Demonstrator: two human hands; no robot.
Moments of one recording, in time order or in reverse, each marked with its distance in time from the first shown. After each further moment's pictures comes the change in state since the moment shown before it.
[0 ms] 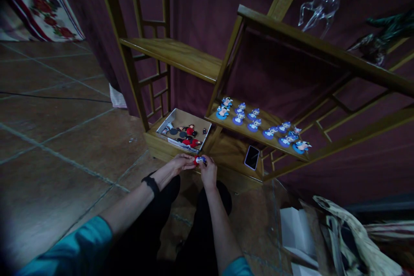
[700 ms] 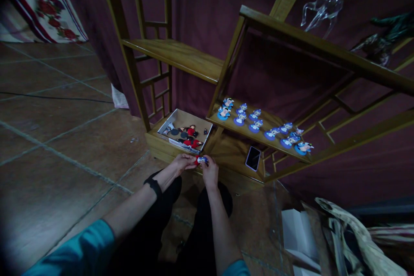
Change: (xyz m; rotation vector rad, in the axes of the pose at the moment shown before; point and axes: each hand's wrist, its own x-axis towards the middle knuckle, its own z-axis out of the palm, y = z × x) left_hand 0.003 -0.005 0.001 0.036 0.036 0.078; right_hand 0.006 0.005 0.003 0.079 -0.027 0.063
